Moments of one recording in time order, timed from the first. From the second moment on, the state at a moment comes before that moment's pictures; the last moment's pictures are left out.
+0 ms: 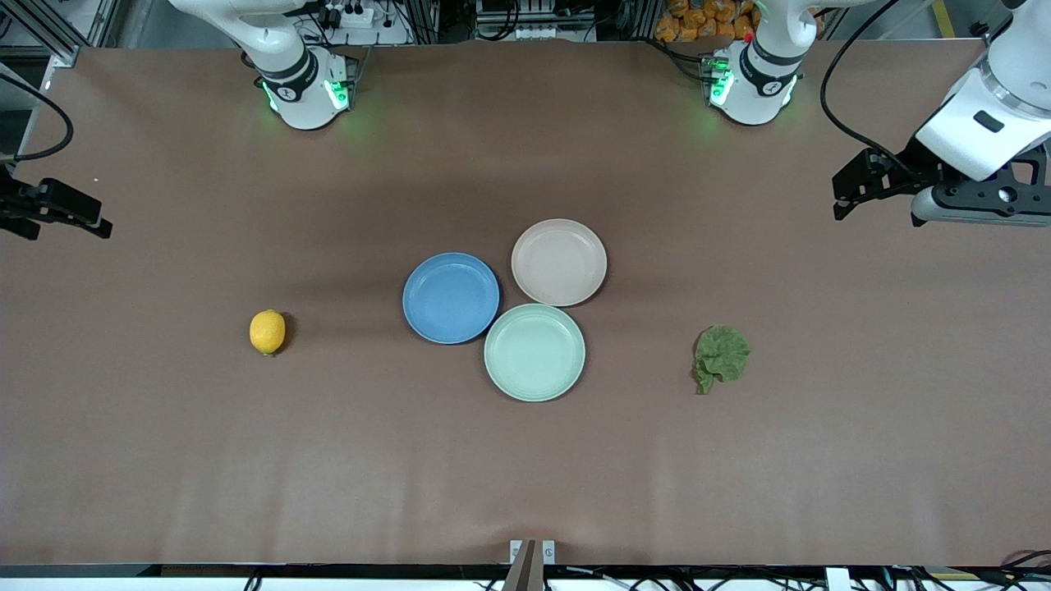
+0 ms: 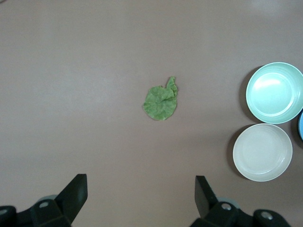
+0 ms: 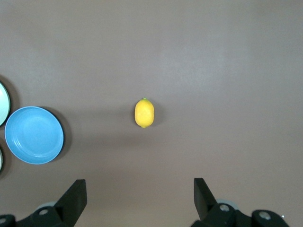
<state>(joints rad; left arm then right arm) -0.03 -0.01 -0.17 -1.55 -0.01 1.62 -0.10 0.04 0.08 -0.12 -1.46 0.04 1.52 -0.07</state>
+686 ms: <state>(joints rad) -0.03 -0.01 -0.18 -1.55 -0.01 1.62 -0.10 0.04 0.09 -0.12 -1.45 0.04 1.54 -0.07</state>
